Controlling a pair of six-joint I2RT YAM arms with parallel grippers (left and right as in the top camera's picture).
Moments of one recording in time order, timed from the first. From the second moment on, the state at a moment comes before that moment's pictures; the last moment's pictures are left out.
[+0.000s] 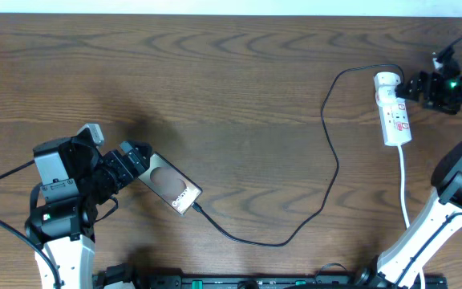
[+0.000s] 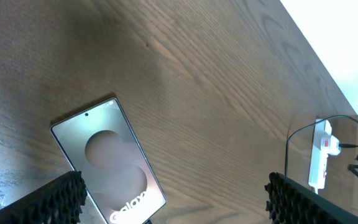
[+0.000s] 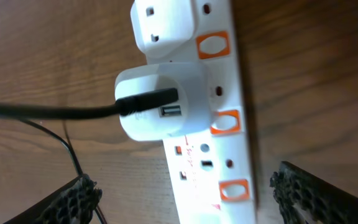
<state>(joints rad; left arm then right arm) 0.26 0.91 0.76 -0.74 0.51 -0.46 -0.49 2.30 2.05 -1.23 -0.47 -0.29</state>
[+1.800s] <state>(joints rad) 0.26 0.94 0.76 -0.78 0.51 -0.46 -0.37 2.33 1.96 -1.12 -0.38 -0.21</state>
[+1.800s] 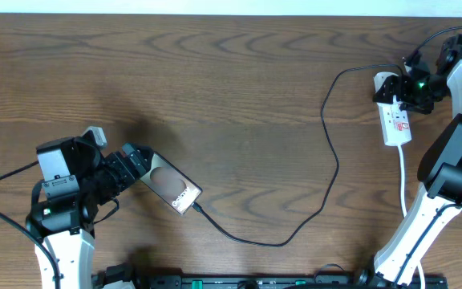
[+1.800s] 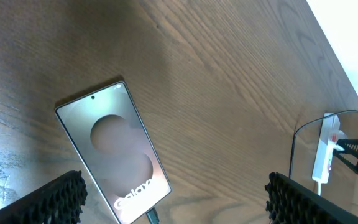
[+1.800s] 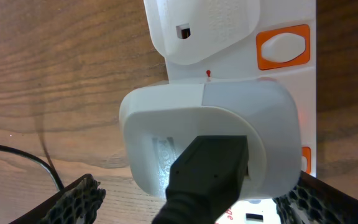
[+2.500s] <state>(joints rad) 0.26 0.94 0.76 -0.78 0.51 -0.45 -0.37 2.31 2.13 -1.33 -0.16 0.02</state>
